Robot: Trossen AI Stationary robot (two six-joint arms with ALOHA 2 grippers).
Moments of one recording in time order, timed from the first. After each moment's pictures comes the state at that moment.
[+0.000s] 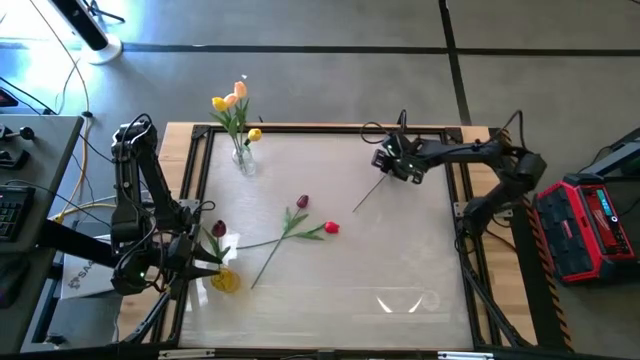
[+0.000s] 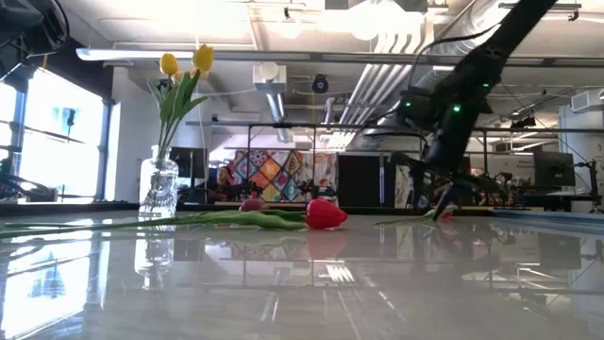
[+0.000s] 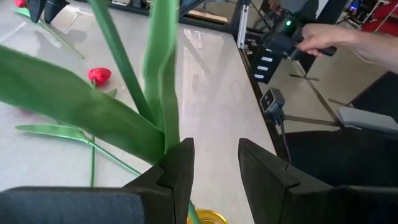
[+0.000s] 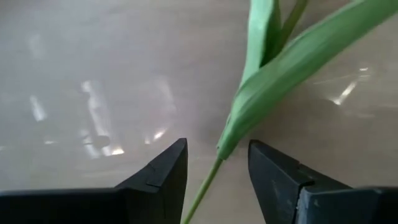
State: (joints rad) left arm -1.39 0.87 0.62 -0.65 -1.08 -1.11; right arm -0.66 1.57 0.74 -0.33 0.01 1.20
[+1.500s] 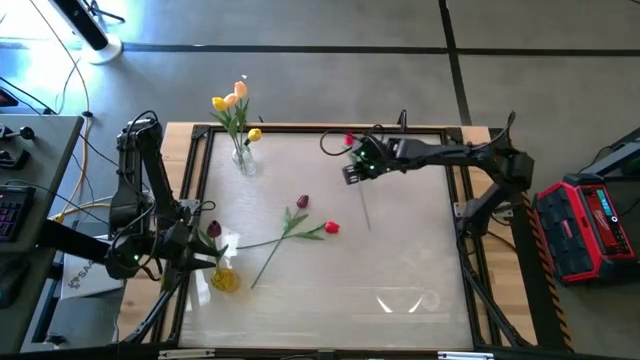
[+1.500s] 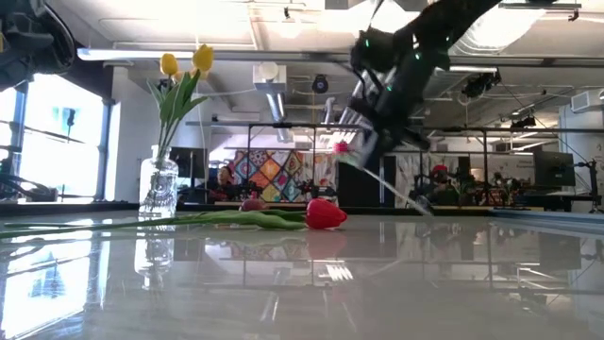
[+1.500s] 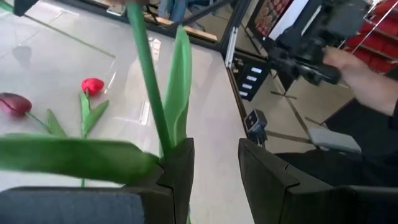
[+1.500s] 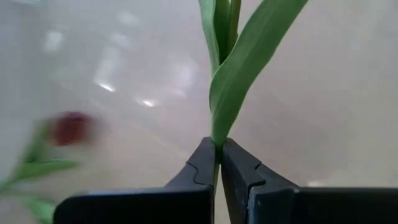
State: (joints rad) left arm -1.39 0.72 0.63 -0.64 -1.10 -1.06; right arm -0.37 1.63 1.10 -0.51 0.07 0.76
